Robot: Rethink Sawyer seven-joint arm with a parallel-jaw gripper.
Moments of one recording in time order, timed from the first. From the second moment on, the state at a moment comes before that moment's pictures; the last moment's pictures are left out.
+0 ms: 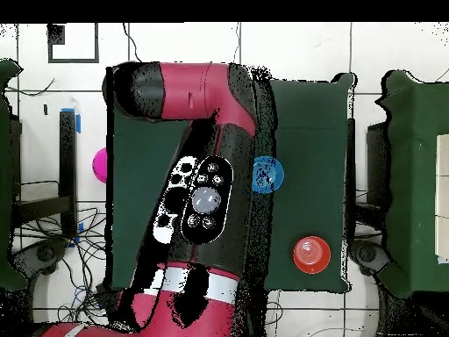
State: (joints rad) arm 0.08 -0.45 -0.32 0.96 0.03 0.89 2.69
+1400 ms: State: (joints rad) arm 0.08 -0.51 -0.32 1.04 0.06 0.84 2.69
